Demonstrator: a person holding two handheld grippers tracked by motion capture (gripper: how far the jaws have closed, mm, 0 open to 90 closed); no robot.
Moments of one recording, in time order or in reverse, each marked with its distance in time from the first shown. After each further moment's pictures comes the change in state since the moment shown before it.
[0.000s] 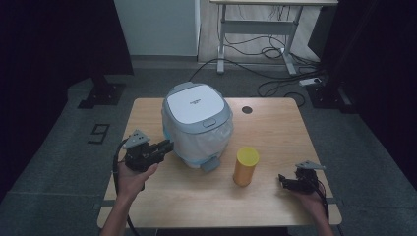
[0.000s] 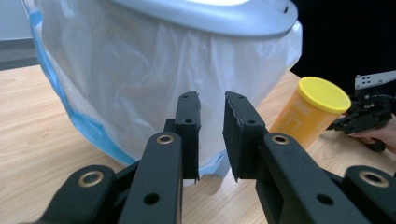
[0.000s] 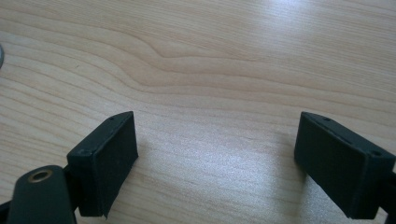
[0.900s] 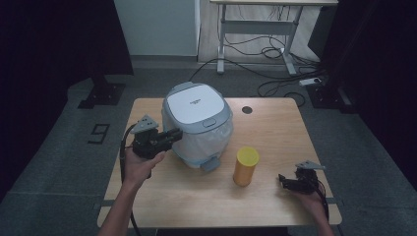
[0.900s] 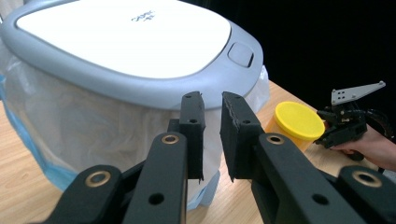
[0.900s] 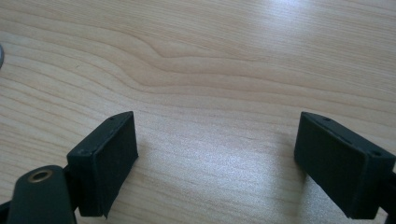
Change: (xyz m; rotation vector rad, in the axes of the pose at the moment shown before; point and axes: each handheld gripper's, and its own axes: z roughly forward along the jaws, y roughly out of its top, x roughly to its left) left arm -0.013 0.042 0.013 -0.006 -0.057 0.043; right arm 0.000 0.000 0.000 0.000 0.000 0.002
